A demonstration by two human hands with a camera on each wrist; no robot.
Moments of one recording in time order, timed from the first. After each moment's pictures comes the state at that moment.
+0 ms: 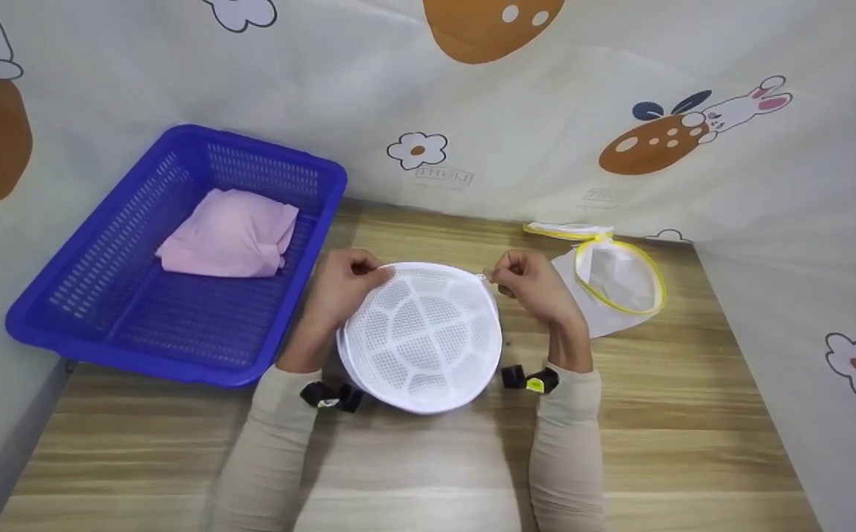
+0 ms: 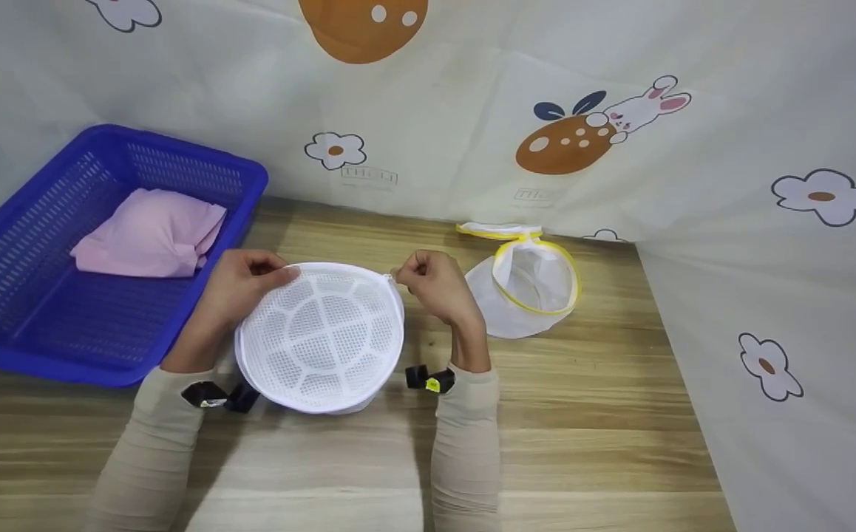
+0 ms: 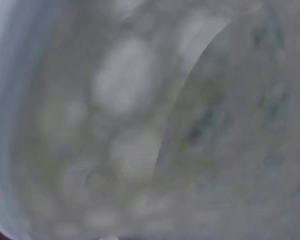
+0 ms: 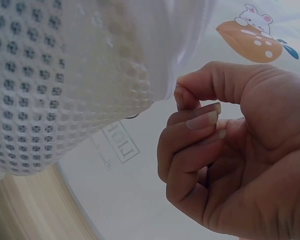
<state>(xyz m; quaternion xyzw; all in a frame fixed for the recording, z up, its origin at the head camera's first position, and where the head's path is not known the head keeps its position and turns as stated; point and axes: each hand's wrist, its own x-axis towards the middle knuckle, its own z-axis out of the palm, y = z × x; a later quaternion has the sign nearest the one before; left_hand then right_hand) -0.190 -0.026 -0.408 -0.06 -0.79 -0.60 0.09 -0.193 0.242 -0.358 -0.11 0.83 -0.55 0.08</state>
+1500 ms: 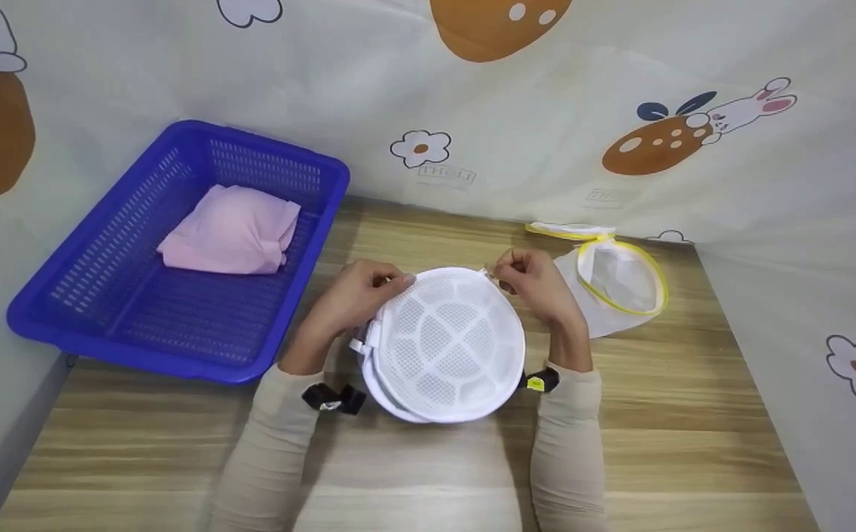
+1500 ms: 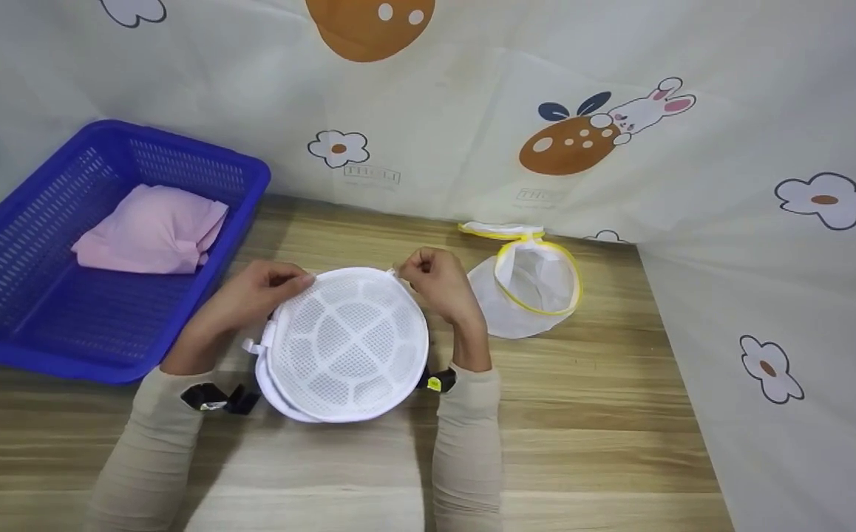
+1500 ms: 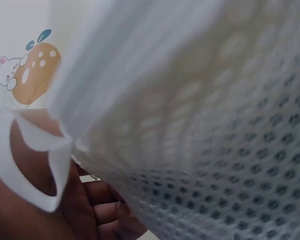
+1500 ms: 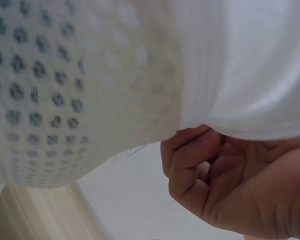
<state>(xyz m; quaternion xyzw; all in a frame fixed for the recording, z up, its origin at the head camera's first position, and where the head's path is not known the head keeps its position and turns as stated) -0.182 -0.025 -0.404 -0.19 -0.81 -0.56 -0.03 -0.194 0.241 -0.359 -0.11 0.83 -0.54 0.06</state>
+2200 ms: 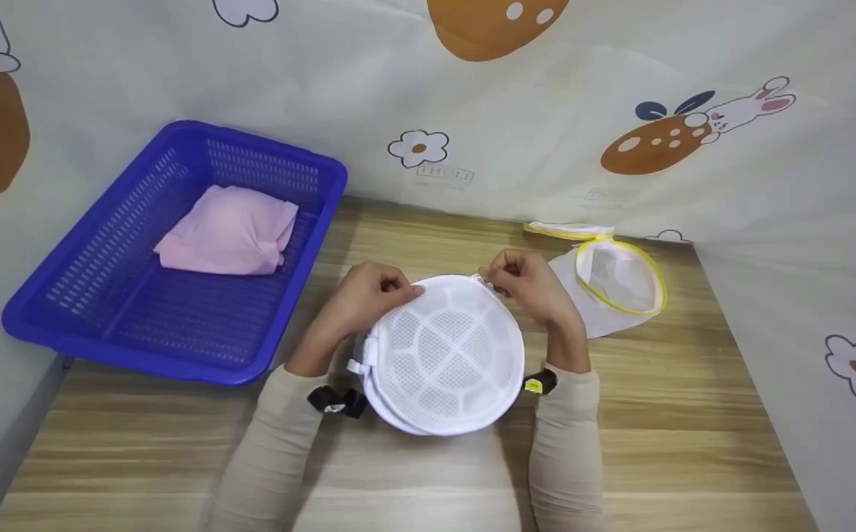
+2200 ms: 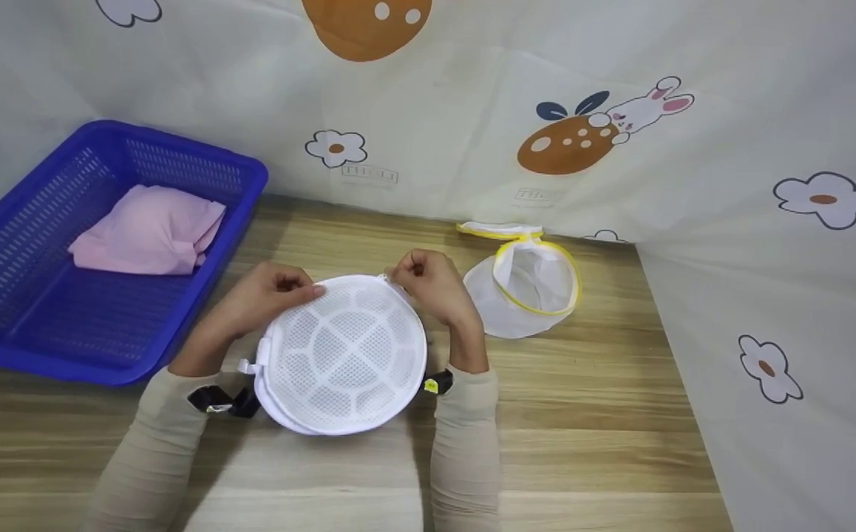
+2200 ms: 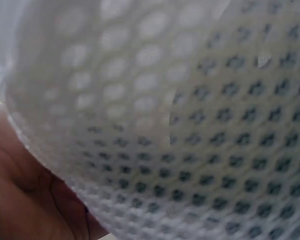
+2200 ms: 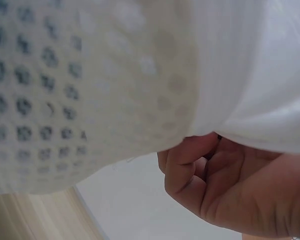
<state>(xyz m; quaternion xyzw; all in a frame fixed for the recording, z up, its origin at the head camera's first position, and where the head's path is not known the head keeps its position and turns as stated) -0.184 -0.014 -0.408 -0.19 -0.82 -0.54 -0.02 -0.191 0.238 -0.359 -0.14 0.83 -0.54 0.08</state>
